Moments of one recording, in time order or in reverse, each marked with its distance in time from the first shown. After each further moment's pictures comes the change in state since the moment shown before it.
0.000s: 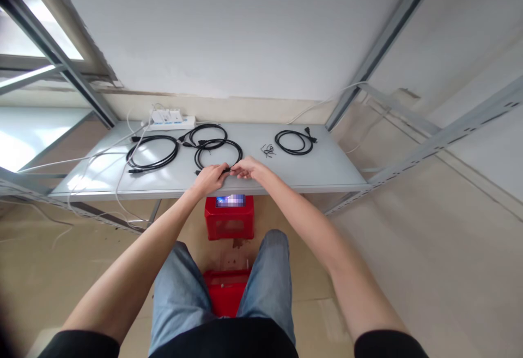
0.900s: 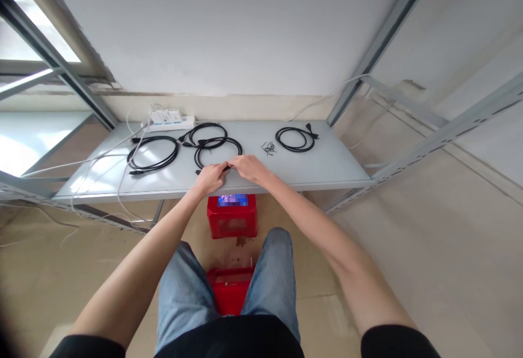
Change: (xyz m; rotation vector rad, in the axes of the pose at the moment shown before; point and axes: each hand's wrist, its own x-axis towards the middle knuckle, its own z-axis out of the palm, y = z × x) left_hand 0.002 0.002 -0.004 0.019 -0.027 -0.045; right_hand 0.006 0.029 -0.012 -1.157 0.228 -1.077
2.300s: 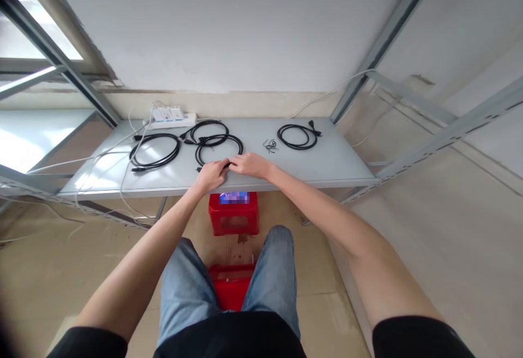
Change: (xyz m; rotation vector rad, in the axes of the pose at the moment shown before) left_hand -0.001 0.004 -0.005 -0.012 0.005 -0.034; right_hand 0.000 0.005 -0.016 -0.317 -0.140 -0.311
